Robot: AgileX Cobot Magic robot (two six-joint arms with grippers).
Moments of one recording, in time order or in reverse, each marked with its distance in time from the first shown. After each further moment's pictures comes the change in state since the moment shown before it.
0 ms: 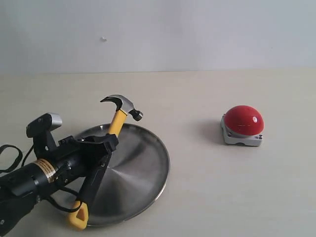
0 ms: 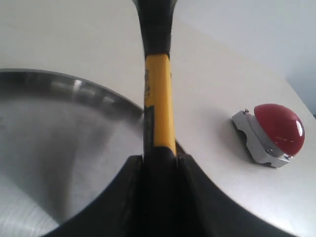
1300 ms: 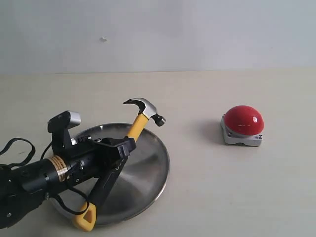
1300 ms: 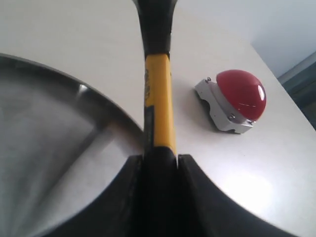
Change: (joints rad) left arm 0.000 0.015 -0.066 0.192 0.043 -0.058; right arm 0.000 0.000 0.000 0.000 0.000 0.000
